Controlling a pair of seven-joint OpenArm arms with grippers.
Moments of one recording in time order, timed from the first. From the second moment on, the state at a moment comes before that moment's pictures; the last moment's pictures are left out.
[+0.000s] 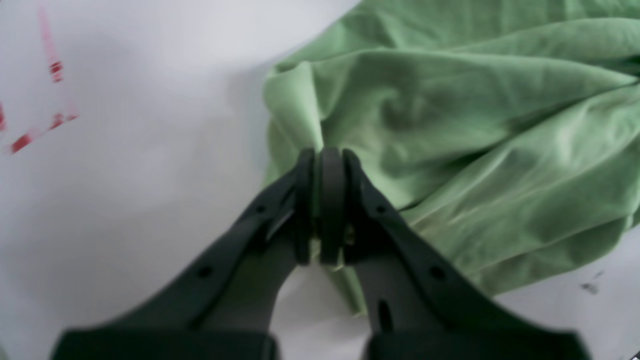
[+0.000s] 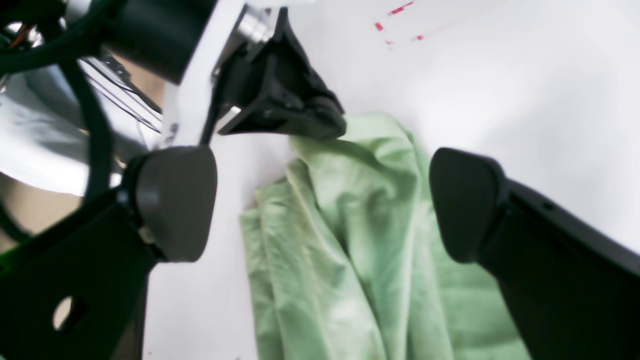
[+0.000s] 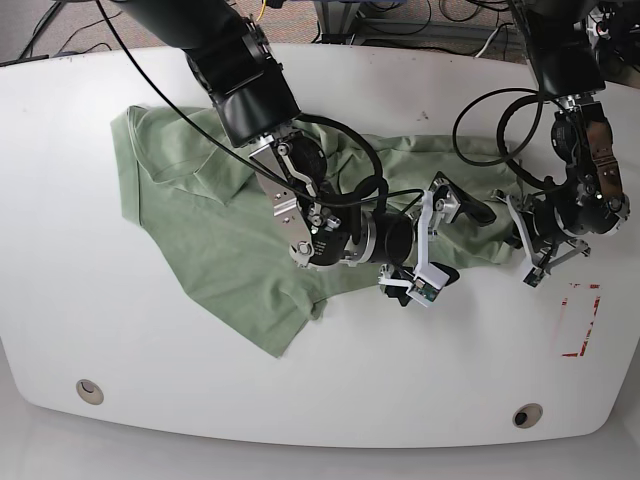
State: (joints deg) left arm -8.7 -17.4 -15.6 92.5 -20.7 -41.9 69.4; right arm 20.7 -8.6 -24.6 75.5 30.7 40.1 -44.5
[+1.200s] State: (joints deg) left arm -8.7 -17.6 -8.1 92.3 -19.2 -42.0 69.9; right arm 18.9 -8.3 -24.4 75.5 30.4 40.1 -44.7
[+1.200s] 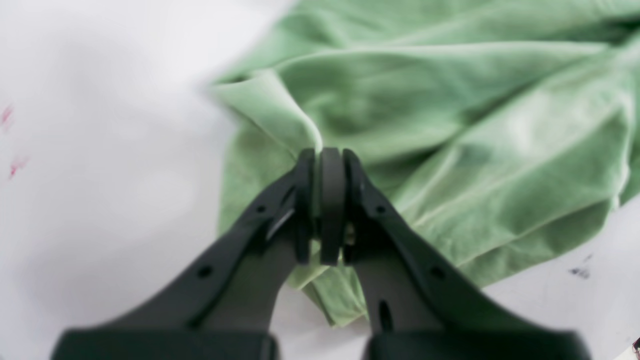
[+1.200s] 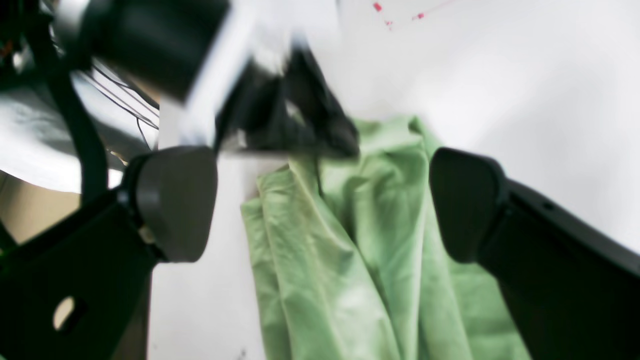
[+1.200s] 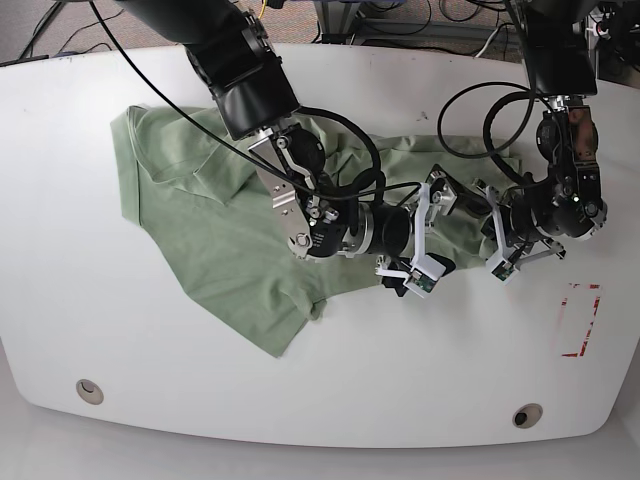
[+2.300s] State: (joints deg) left arm -8.9 -17.4 -7.8 92.4 -15.0 -41.9 69.2; right arm 18.0 -8.3 -24.5 75.5 30.8 40.1 -44.5
